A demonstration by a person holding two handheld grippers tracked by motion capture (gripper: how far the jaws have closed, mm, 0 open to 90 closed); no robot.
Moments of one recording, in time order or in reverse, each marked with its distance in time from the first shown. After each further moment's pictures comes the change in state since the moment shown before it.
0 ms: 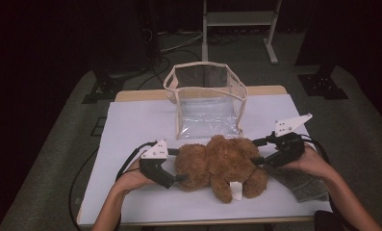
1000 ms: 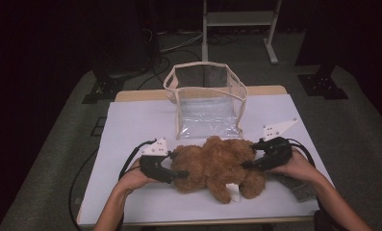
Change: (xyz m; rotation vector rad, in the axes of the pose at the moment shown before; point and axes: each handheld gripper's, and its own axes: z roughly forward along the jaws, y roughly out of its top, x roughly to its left) left arm -0.001 0.002 -0.004 -0.016 -0.054 -0.074; right arm 0.012 0.004 0.026 -0.013 0.054 0.023
